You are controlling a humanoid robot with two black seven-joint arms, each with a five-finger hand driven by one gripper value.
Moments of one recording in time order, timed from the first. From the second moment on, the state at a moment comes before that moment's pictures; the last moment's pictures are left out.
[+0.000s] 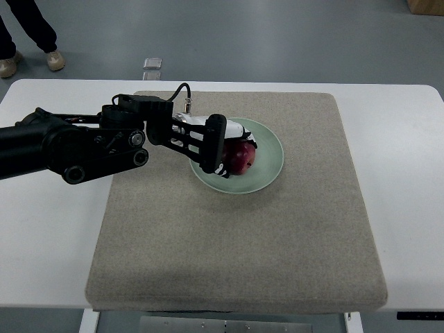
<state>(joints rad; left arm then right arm) -1.25 0.34 0.02 -1.15 1.25 -0.14 0.02 0.02 0.00 -0.02 0.11 0.01 0.12 -0.04</state>
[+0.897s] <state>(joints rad) -1.25 0.46 -0.26 -1.15 0.92 -0.15 0.03 0.02 0.00 -0.02 0.11 0.01 0.12 -0.04</state>
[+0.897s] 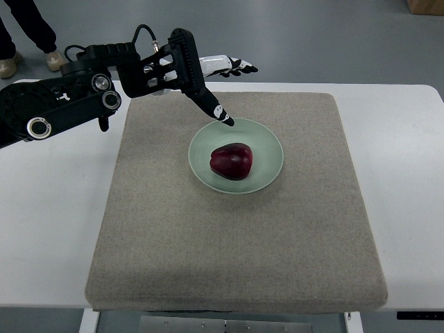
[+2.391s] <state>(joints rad) -0.77 0.33 -0.91 -0.82 -0.12 -0.08 -0.09 0.01 0.00 -0.02 0.13 0.02 0.12 -0.04</state>
